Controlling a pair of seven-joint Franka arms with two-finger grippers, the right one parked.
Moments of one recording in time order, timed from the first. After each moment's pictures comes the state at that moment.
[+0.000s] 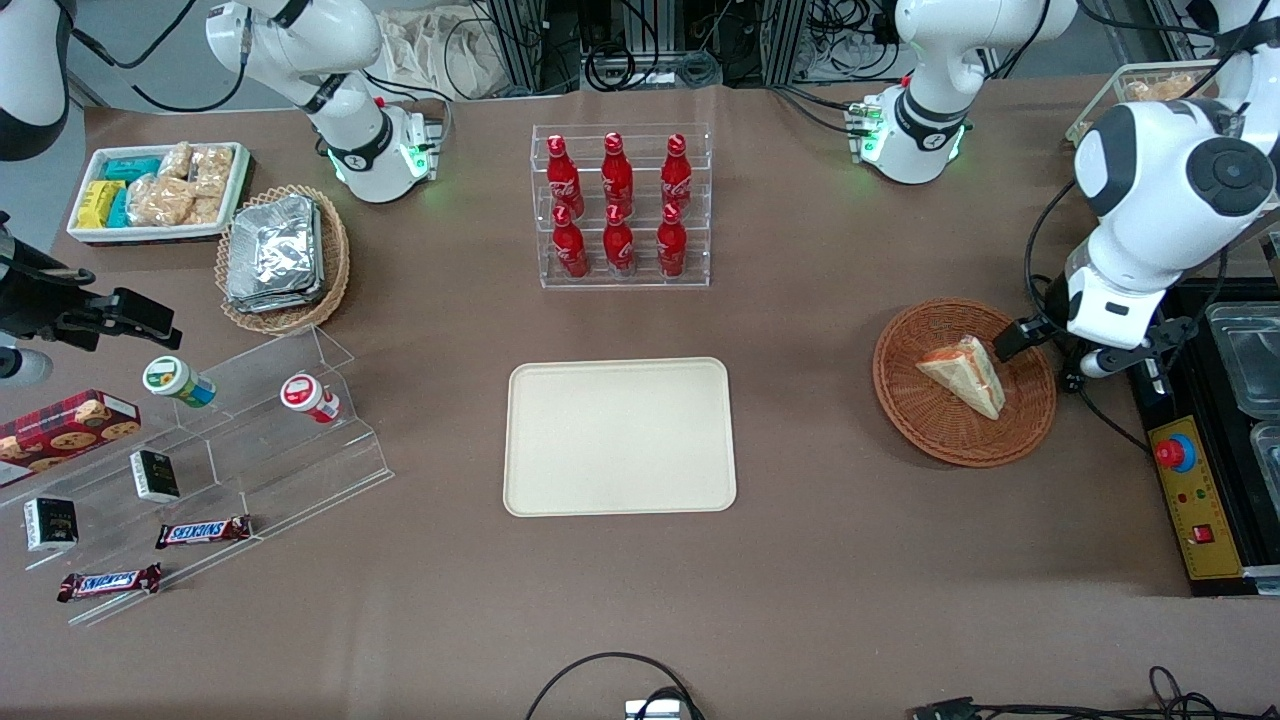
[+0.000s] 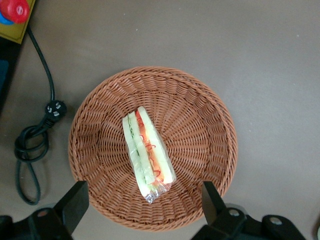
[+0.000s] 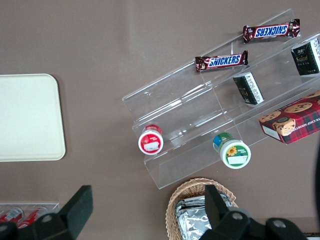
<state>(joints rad) -0.03 -0.10 0.02 -2.30 0.03 2.25 -0.45</state>
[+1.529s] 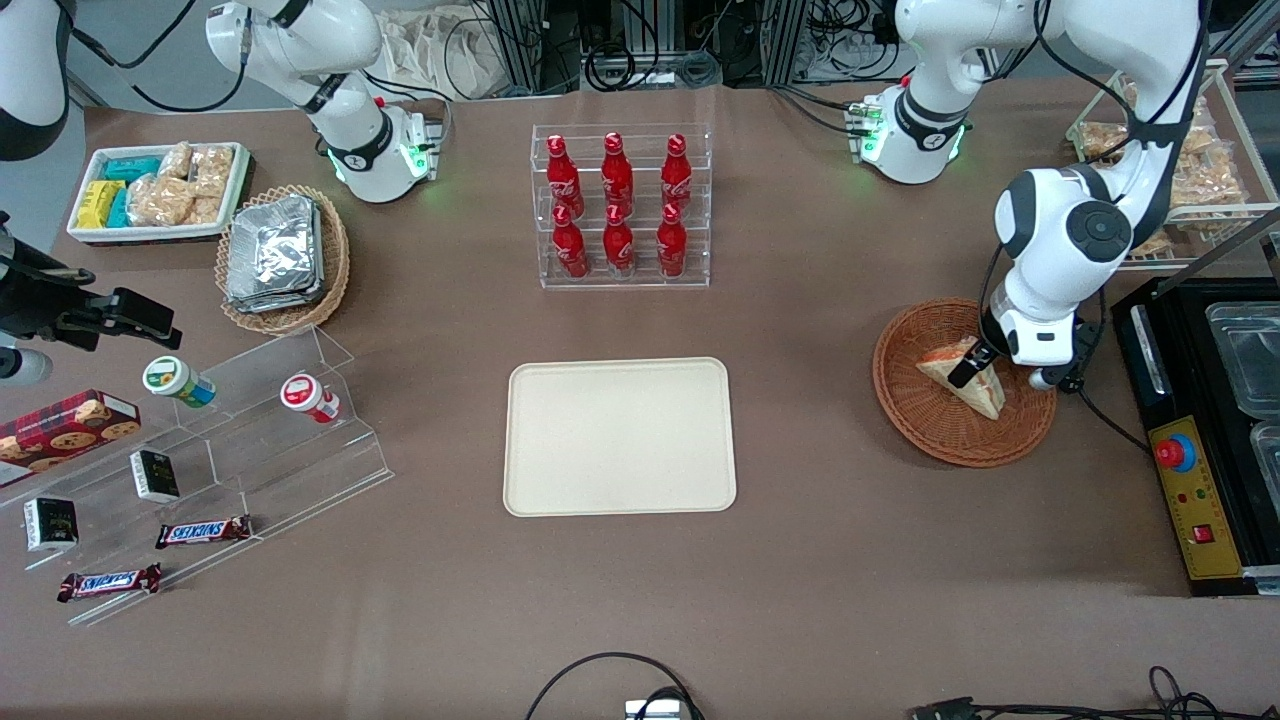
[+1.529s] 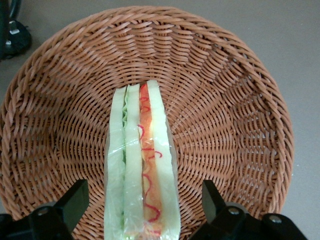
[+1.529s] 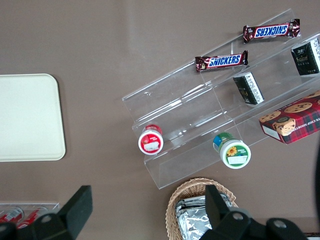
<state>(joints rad) -0.05 0.08 0.02 -2.52 0.03 2.67 -0.80</state>
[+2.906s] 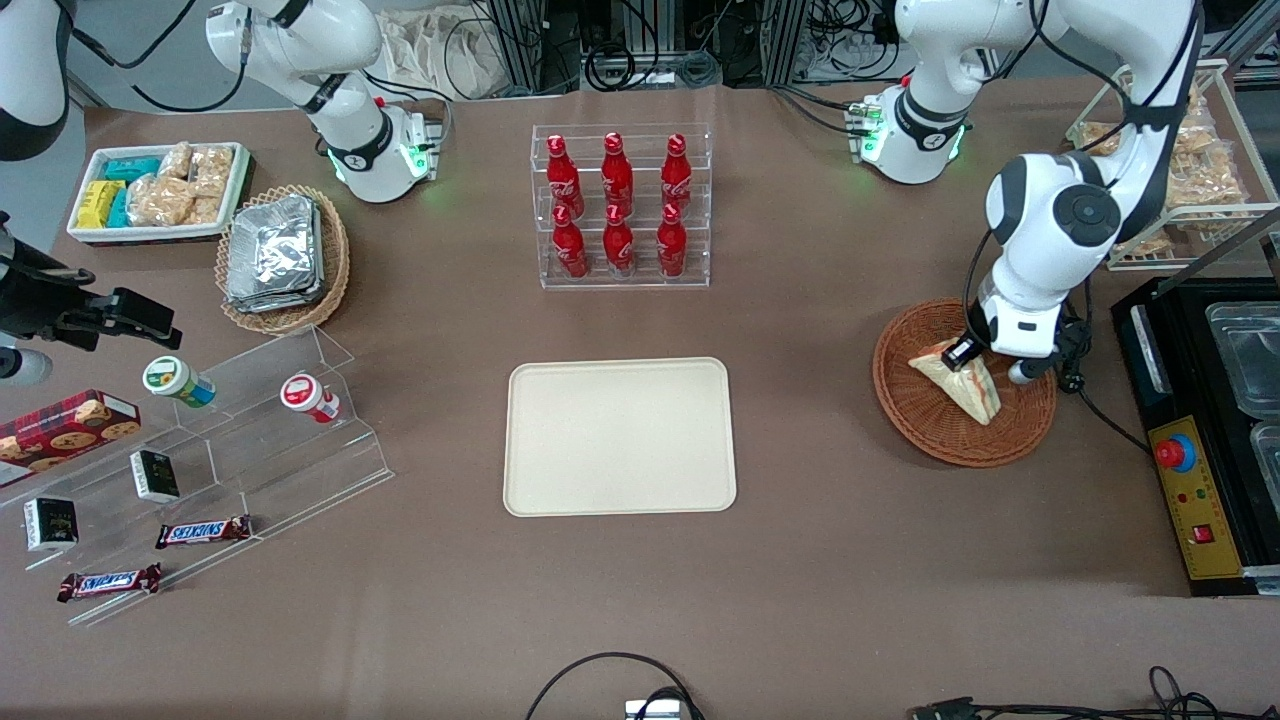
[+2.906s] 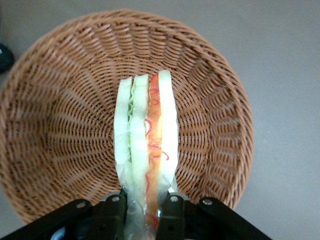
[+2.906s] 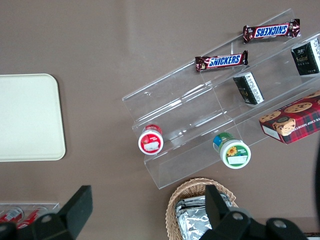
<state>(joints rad) -0.10 -0.03 0.01 -2.51 0.04 2.57 -0.67</state>
